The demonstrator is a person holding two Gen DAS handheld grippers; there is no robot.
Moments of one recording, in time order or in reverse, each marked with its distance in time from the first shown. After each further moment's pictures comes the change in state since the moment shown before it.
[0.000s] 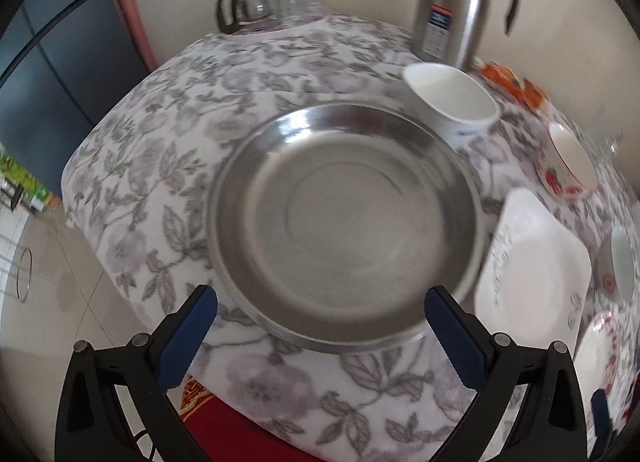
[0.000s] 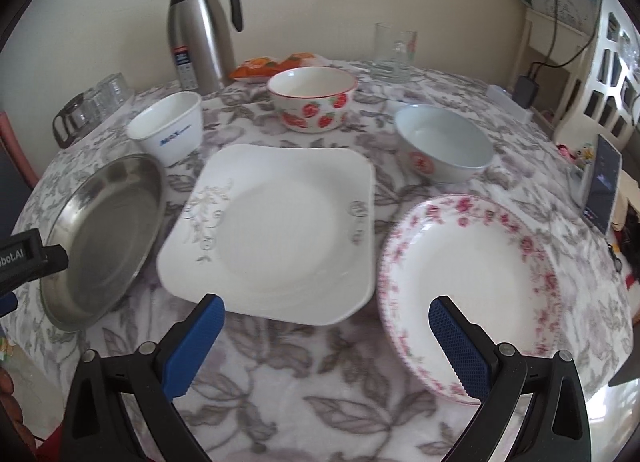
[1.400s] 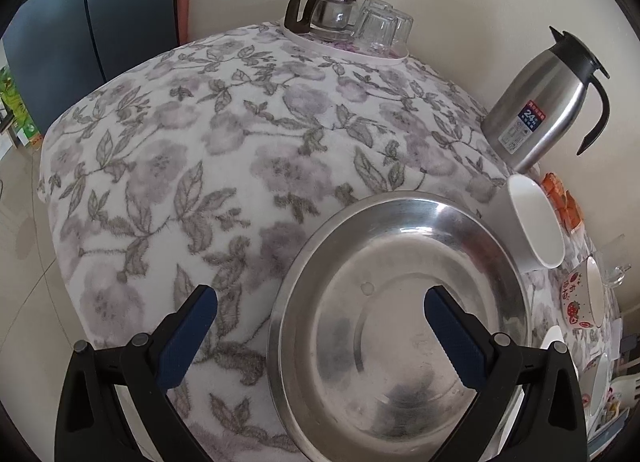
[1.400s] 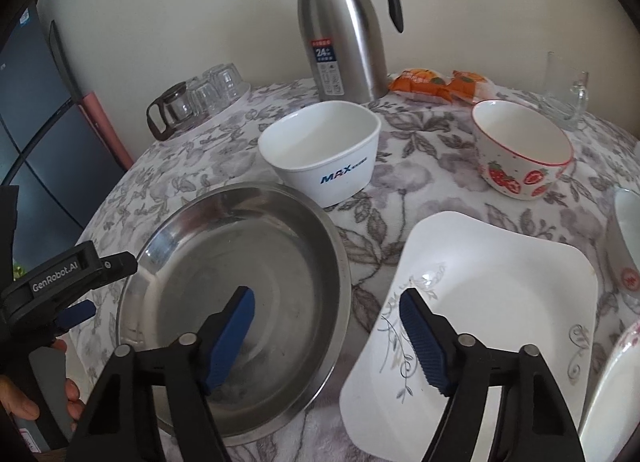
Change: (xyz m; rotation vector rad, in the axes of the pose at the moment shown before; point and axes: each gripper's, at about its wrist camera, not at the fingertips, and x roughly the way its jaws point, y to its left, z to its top) left arm 0.056 0.085 0.070 -0.214 -0.038 -0.010; right arm 0.062 0.110 0.064 -0.153 -0.010 0.394
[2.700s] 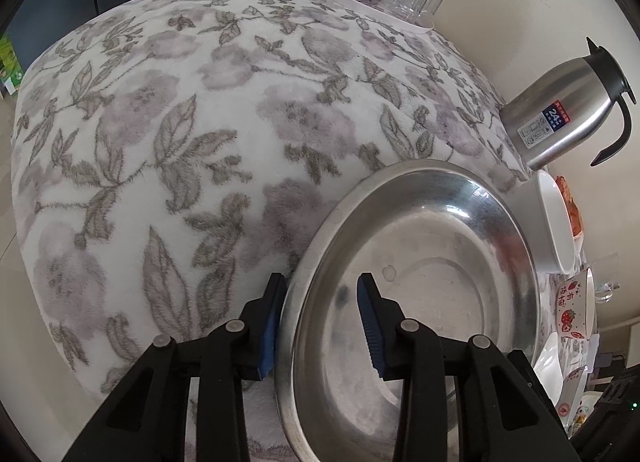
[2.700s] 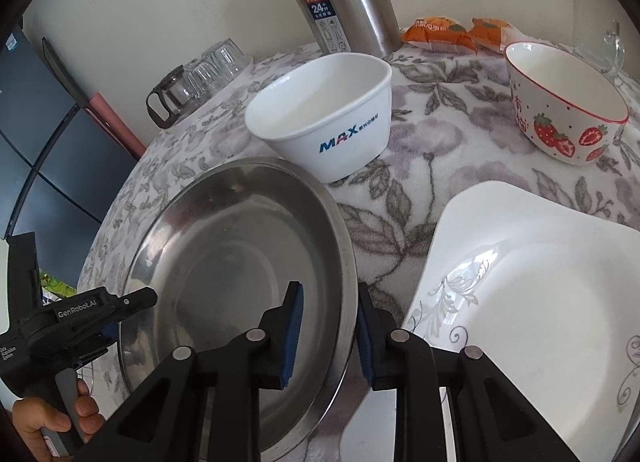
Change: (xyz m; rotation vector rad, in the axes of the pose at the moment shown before) left arm 0.038 0.027 -0.006 -0.100 0.135 -0.081; right arm 0.044 -0.016 0.006 0.067 0.105 0.117
